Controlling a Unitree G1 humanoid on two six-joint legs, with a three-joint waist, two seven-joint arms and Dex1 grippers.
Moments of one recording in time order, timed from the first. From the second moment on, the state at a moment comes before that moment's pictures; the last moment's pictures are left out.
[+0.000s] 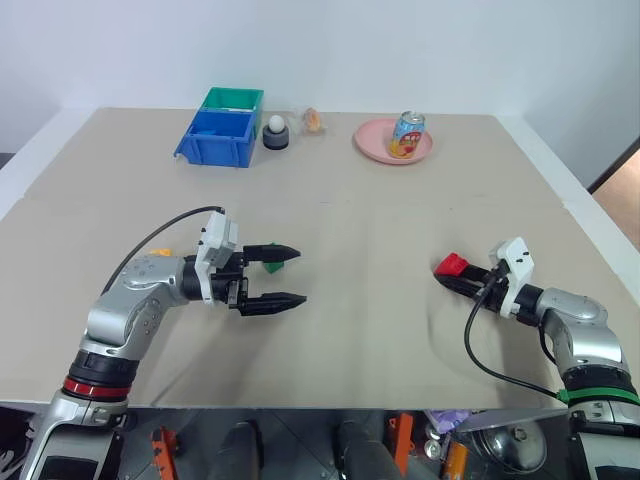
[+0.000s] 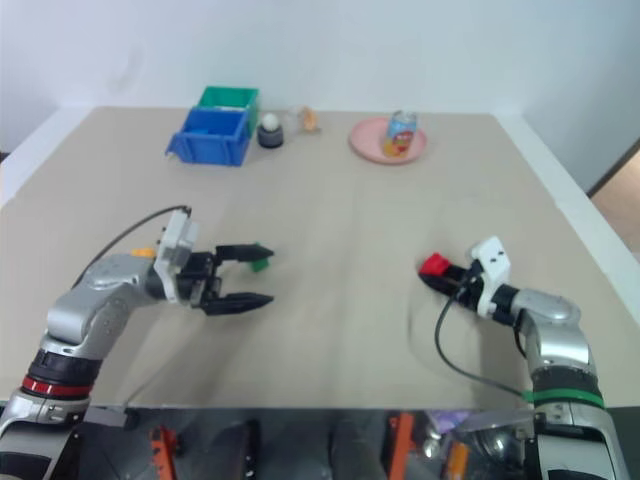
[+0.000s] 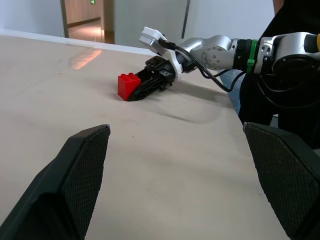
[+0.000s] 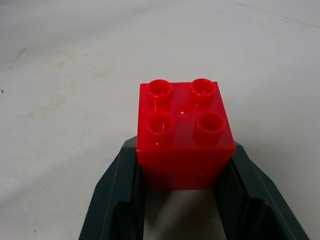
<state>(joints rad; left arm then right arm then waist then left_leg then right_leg) -0.46 0.54 -0.05 -0.07 -0.61 0.39 -1.24 -0.44 -0.70 -0.15 0.57 0.28 0.08 1.05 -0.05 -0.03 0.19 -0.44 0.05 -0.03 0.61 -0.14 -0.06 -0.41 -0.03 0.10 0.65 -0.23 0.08</state>
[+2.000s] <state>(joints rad) -0.31 0.68 0.08 -0.07 -0.64 0.33 -1.34 -0.38 -0.72 0.12 0.23 0.26 0.01 1.40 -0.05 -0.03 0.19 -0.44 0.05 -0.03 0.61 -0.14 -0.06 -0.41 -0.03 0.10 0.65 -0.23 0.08</state>
